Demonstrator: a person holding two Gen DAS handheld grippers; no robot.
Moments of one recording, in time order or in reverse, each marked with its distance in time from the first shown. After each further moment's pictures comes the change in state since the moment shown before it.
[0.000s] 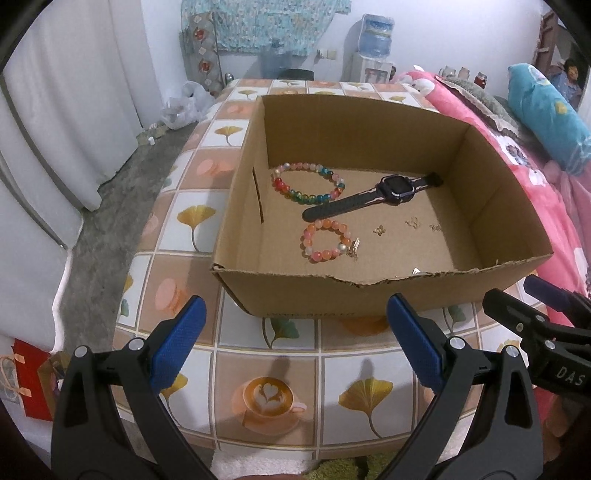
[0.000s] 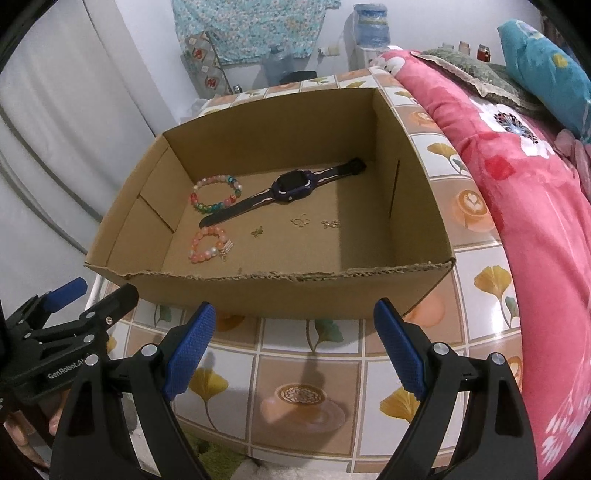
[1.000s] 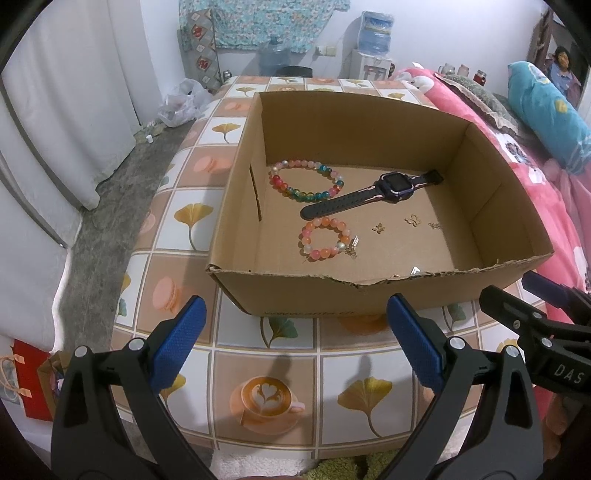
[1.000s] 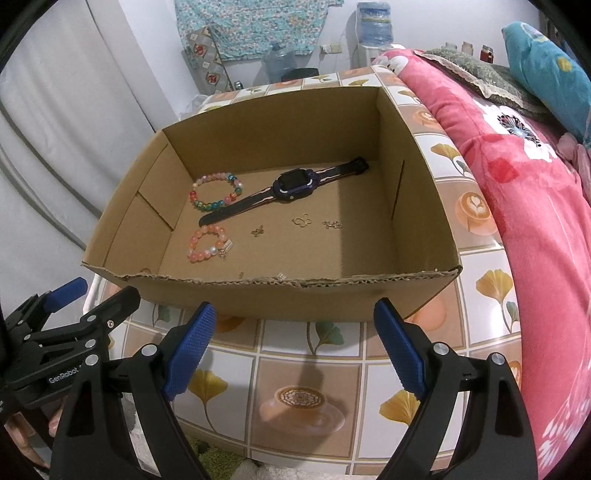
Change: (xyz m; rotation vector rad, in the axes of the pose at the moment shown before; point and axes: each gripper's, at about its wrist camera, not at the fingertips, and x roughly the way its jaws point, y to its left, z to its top) left arm 0.003 -0.001 0.000 0.002 0.008 -0.005; right arm 0.002 0.000 0.002 -0.007 0.008 -0.002
